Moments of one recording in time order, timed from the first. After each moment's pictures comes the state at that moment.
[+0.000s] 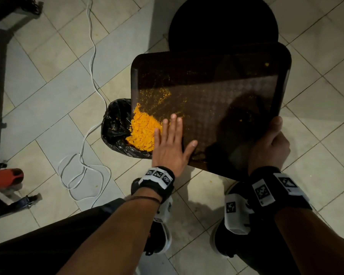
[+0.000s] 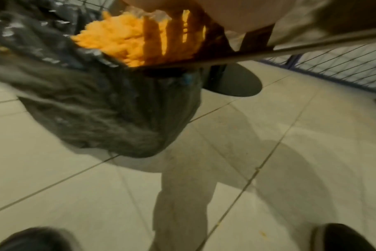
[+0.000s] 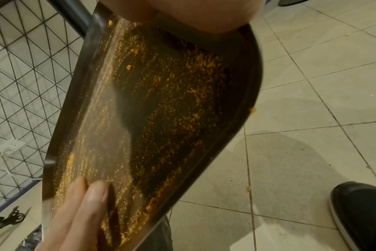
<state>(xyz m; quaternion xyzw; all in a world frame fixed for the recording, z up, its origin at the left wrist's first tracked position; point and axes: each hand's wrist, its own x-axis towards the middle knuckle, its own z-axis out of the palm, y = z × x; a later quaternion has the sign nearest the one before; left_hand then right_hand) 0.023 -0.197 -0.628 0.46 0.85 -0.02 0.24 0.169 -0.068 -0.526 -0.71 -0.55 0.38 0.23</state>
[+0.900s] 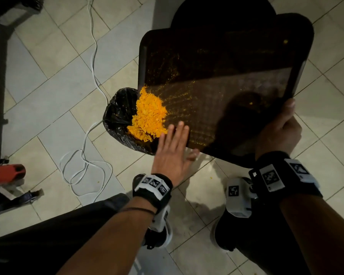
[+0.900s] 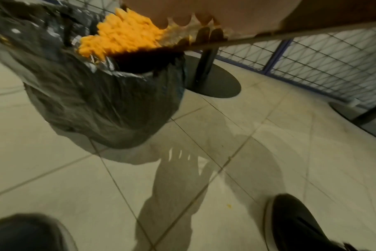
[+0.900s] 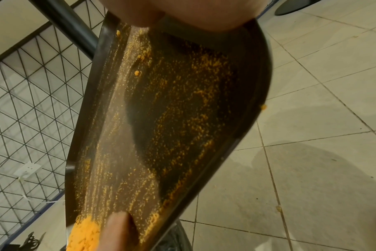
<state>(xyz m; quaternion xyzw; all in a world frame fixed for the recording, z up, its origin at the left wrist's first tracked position) 0.034 -0.224 -0.611 0.52 0.81 0.01 0.27 0.163 -0.052 -0.513 -0.70 -0.56 0.34 0.28</state>
